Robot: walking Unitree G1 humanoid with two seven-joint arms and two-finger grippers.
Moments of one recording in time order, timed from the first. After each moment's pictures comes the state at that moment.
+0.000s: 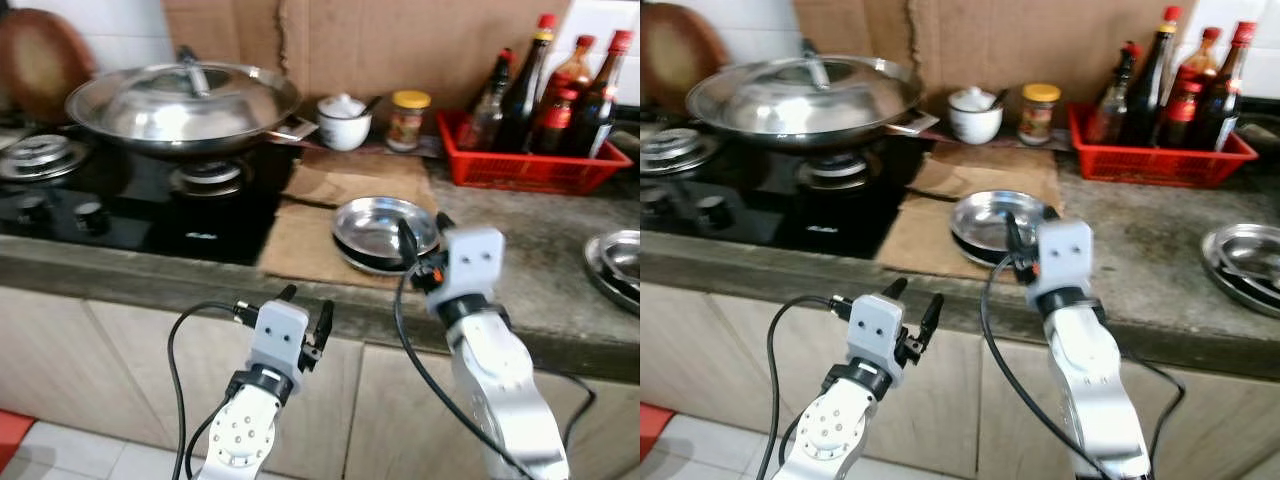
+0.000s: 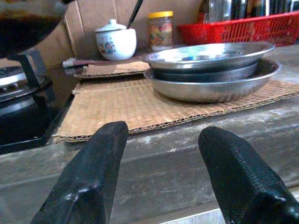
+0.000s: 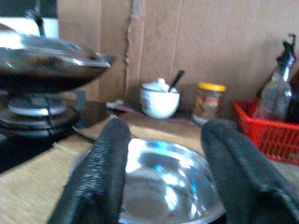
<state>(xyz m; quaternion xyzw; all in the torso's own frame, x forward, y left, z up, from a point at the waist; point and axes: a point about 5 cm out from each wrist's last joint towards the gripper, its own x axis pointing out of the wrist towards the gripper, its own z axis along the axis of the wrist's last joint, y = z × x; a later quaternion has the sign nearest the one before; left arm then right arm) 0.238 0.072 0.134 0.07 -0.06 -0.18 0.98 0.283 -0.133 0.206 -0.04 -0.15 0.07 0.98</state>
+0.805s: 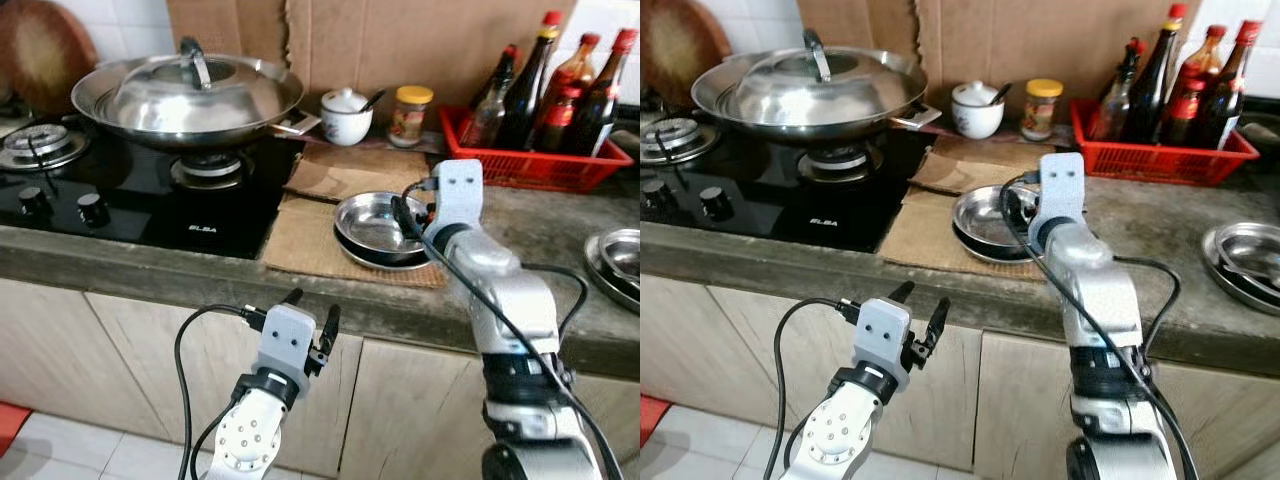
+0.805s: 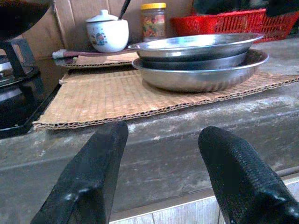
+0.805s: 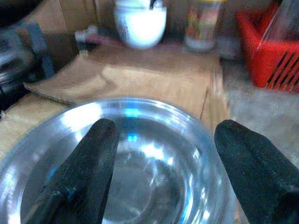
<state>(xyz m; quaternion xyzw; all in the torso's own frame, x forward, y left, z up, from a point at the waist) 0.234 0.065 0.131 0.07 -0.06 -0.19 0.98 0.354 -0.143 0.230 0.00 0.07 0.04 1.00</state>
